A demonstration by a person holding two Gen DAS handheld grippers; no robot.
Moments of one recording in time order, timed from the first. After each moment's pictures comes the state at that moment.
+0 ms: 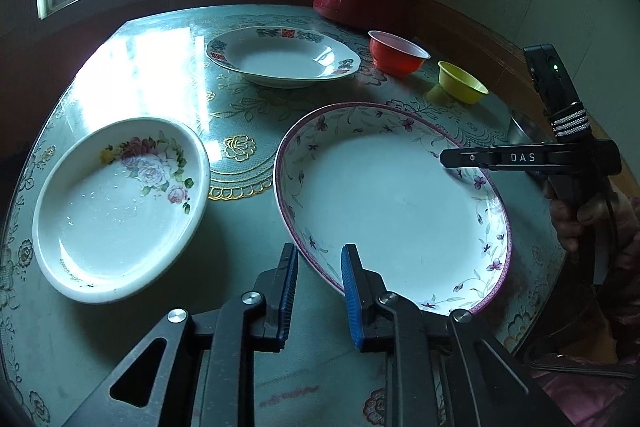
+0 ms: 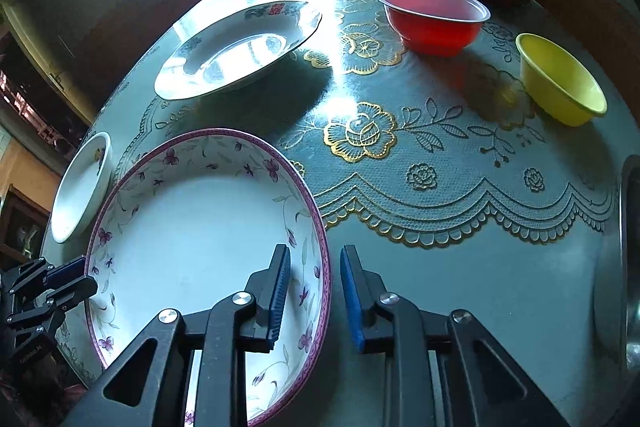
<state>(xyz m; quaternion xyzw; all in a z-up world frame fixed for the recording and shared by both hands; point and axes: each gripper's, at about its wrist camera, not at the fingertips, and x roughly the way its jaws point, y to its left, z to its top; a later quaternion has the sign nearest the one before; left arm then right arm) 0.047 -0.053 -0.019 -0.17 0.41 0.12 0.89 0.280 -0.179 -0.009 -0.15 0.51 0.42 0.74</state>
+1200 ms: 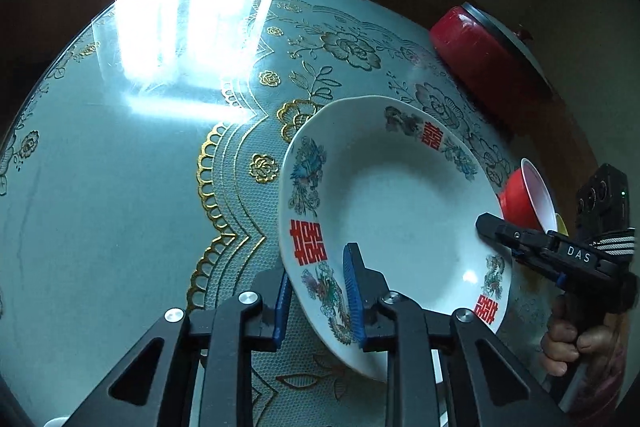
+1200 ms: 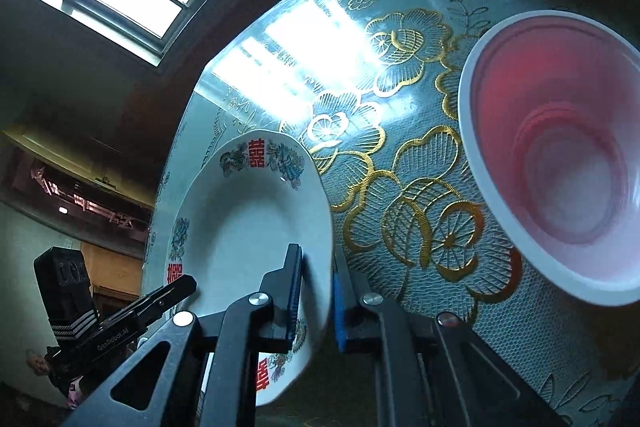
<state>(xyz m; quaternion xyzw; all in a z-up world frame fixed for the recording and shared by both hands) 0.223 0.141 -0.031 -0.32 0.43 0.19 0.82 0.432 -0.034 -0.032 0.05 0.58 0.46 0.67</state>
